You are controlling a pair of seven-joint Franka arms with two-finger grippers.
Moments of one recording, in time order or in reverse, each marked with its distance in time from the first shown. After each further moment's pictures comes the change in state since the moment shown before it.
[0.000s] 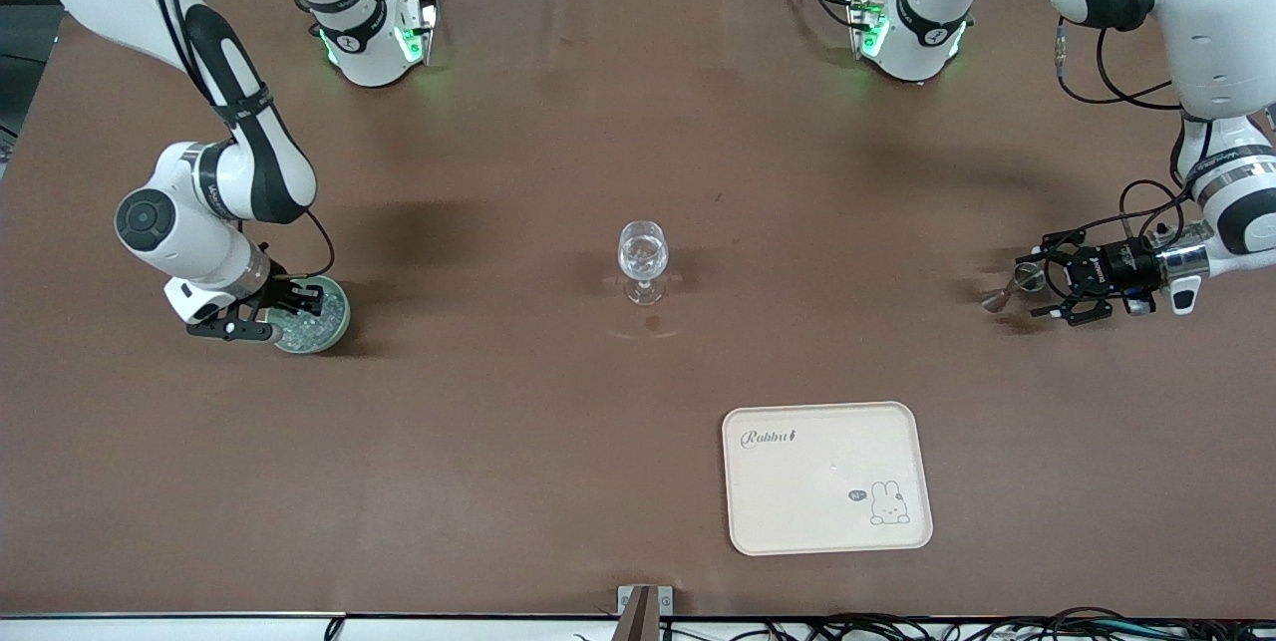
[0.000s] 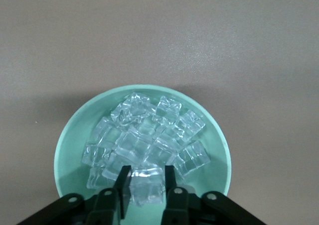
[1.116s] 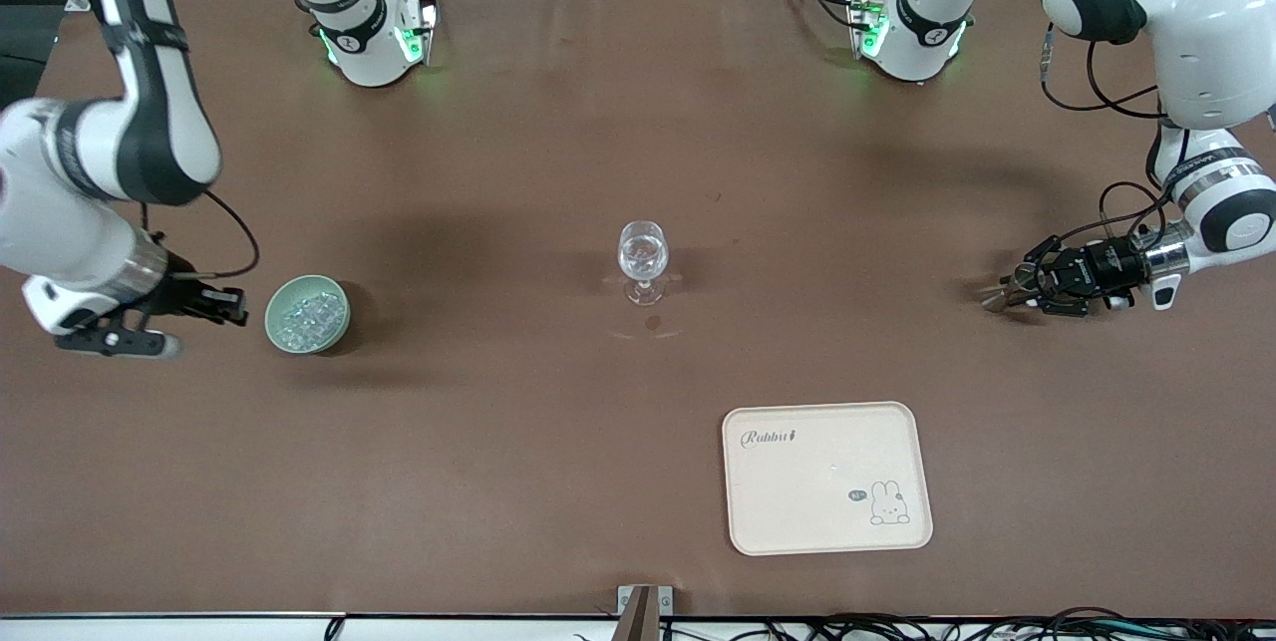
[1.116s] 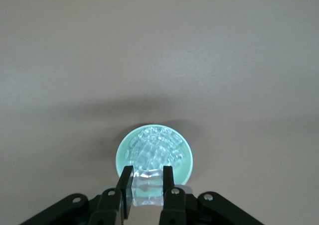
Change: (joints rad) left arm 0.012 0.044 -0.005 -0.028 -0.096 -0.033 -0.015; right arm -0.005 -0.163 -0.007 0.369 0.000 -0.503 0.000
